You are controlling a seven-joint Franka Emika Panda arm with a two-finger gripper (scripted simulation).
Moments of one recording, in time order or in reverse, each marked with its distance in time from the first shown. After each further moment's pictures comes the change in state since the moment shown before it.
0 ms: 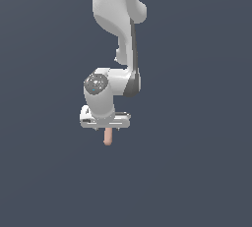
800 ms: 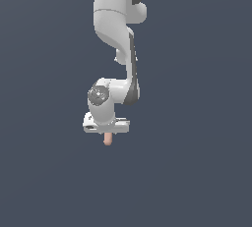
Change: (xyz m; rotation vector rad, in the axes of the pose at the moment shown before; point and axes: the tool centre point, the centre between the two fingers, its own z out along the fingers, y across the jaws) arm 0.000 0.001 0.050 0.000 -0.001 -0.001
